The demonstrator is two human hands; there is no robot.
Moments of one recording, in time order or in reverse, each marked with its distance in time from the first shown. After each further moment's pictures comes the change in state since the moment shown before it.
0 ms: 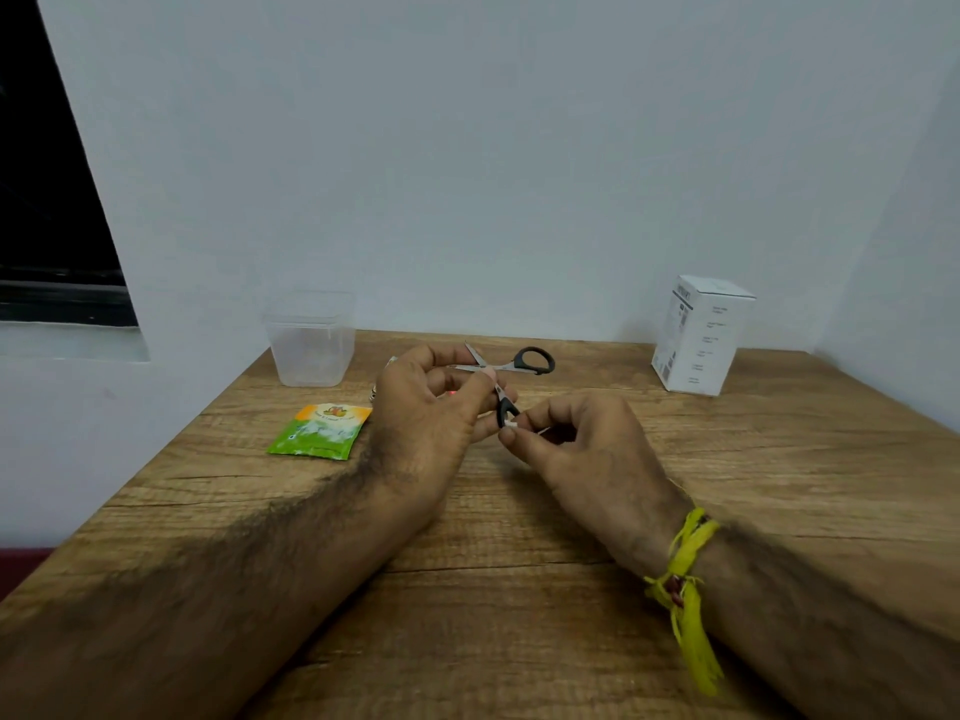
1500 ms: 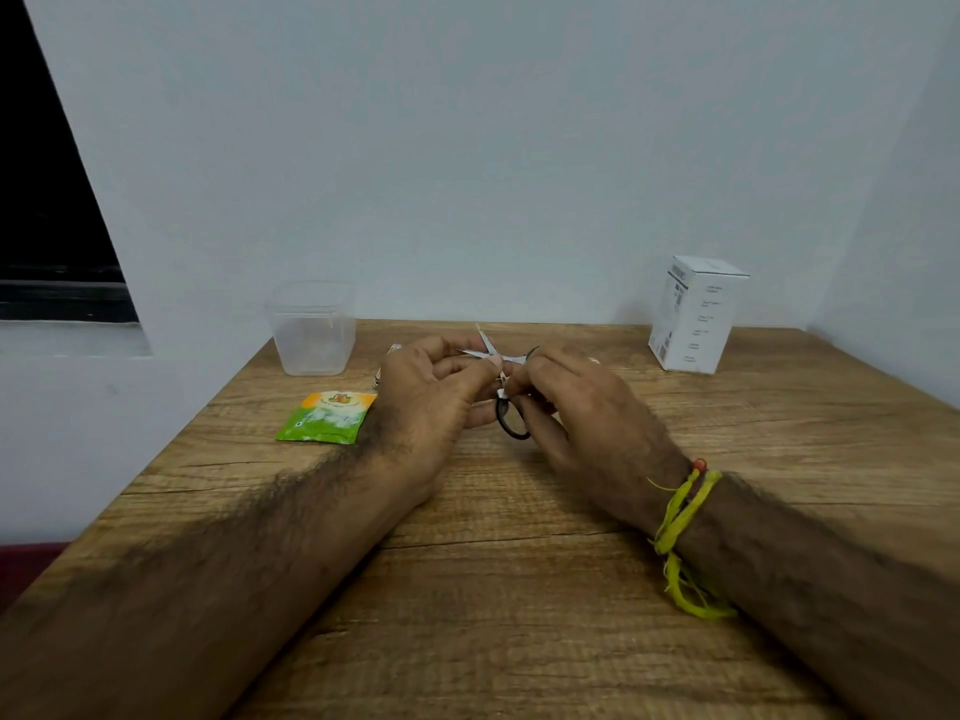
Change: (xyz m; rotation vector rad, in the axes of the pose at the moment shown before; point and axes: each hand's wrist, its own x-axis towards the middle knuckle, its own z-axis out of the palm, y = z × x) left_hand 0.001 0.002 -0.003 0.026 -0.070 -0.073; right_hand 0.016 0.018 -0.006 -0.487 0.037 -0.731
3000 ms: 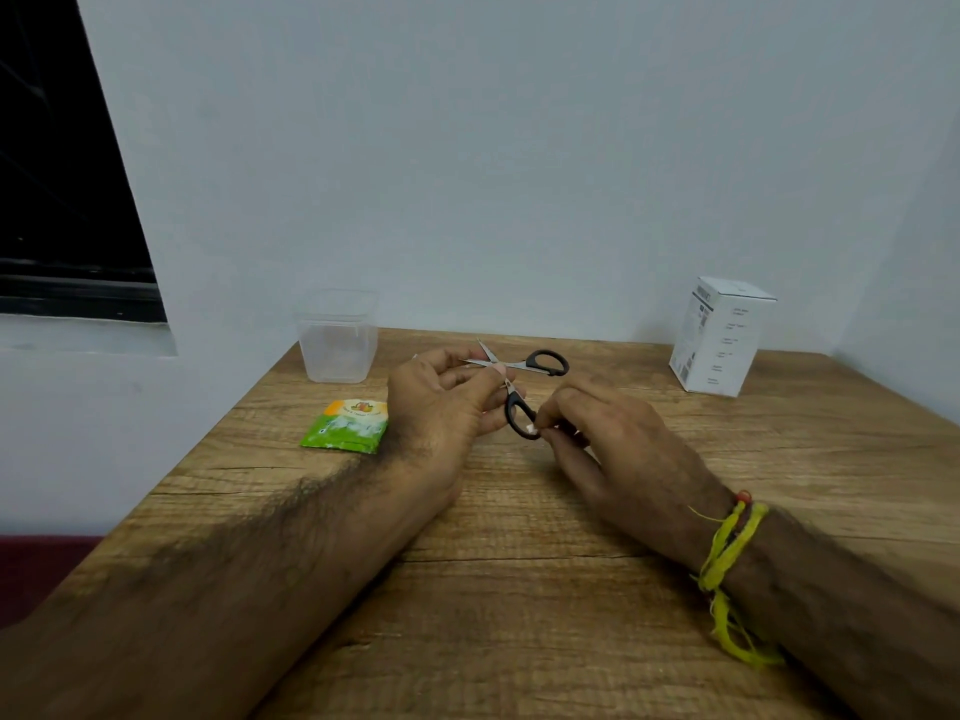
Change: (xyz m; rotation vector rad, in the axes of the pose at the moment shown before) left_hand 0.007 -0.001 -0.004 -0.109 0.155 -0.059; right_hand -0.005 0.001 -0.005 0.058 -0.117 0.026
